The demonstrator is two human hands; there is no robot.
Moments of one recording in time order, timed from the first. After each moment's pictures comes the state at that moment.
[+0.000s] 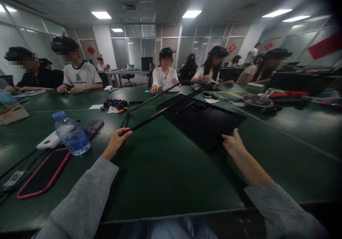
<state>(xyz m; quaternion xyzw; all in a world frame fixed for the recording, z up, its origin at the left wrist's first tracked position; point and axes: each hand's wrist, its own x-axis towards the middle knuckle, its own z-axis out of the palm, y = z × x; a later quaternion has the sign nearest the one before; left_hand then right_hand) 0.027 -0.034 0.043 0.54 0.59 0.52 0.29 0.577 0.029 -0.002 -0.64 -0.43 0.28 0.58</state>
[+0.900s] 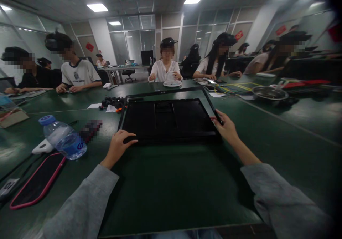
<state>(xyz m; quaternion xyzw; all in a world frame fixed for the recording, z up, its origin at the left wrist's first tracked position) 0.036 -0.035 0.033 0.77 0.50 0.39 0.00 0.557 0.075 0.022 -0.55 -0.62 0.15 0.54</state>
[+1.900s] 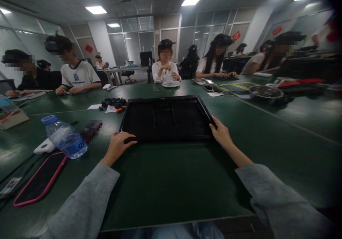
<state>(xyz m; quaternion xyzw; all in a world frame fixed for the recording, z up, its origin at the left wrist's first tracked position) 0.032 -0.037 0.034 0.78 0.55 0.30 0.01 0.549 0.062 -0.007 -0.64 -0.61 0.08 0.47</state>
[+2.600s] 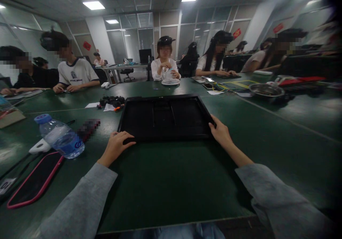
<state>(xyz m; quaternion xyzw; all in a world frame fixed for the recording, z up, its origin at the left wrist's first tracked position) 0.033 -0.039 0.035 0.80 0.53 0.28 0.01 0.544 0.059 -0.002 -0.65 -0.60 0.07 0.45</state>
